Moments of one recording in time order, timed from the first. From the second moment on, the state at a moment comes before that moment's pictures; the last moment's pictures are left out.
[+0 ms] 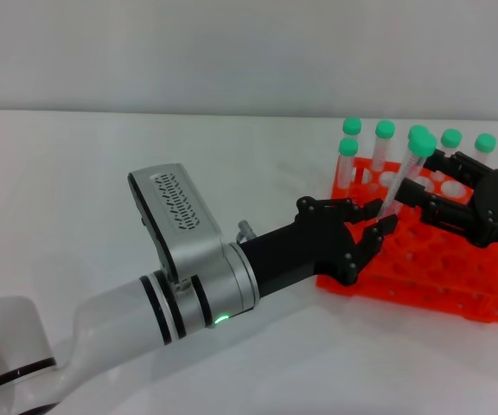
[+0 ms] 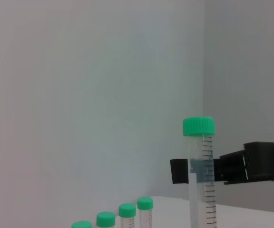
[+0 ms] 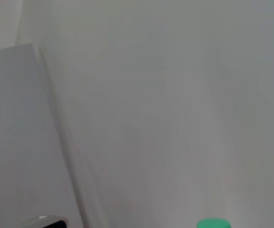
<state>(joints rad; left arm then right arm) -0.75 -2.10 2.80 0.27 -0.59 1.12 -0.47 0.51 2.02 -0.86 -0.39 1.77 1.61 -1.99</state>
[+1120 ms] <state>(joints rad) -0.75 -2.10 2.80 0.30 -0.59 1.10 -0.44 0.54 2.02 -0.86 -0.33 1.81 1.61 -2.09</state>
